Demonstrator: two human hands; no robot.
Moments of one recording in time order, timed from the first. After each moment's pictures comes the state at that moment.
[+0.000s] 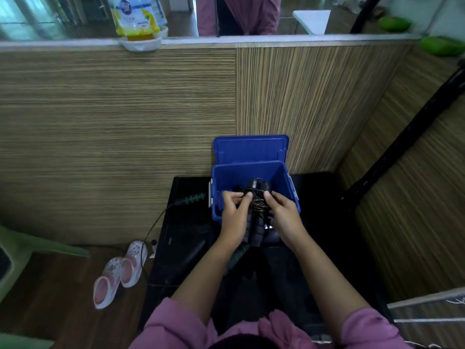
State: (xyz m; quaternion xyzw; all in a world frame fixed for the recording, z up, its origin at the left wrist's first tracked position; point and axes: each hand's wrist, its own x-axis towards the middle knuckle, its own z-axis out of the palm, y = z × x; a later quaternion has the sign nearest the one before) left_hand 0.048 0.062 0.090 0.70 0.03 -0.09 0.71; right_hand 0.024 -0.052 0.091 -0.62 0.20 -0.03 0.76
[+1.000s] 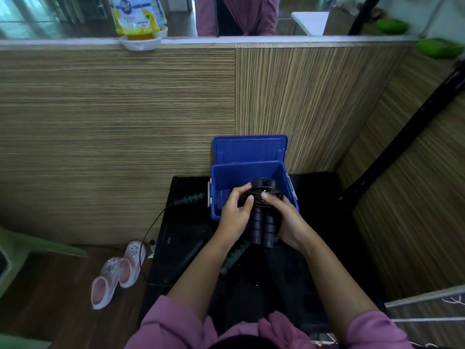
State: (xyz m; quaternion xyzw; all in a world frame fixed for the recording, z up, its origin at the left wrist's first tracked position) left_hand 0.060 0.069 0.073 0.70 -0.09 -0.12 0.70; right_hand 0.013 -0.066 0.101 -0.55 0.17 0.11 0.81
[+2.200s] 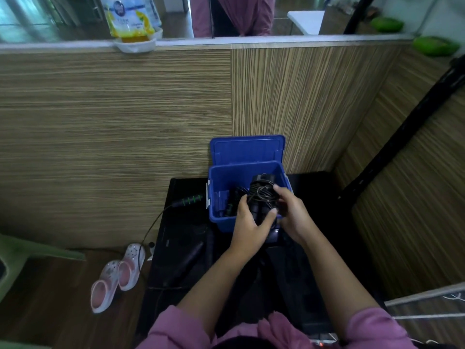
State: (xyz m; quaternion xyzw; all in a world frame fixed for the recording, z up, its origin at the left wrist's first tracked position) left_hand 0.023 0.047 0.080 0.79 -0.09 -0.10 0.60; right_hand 0.026 -0.076 0.104 -0.54 0.24 0.00 0.81
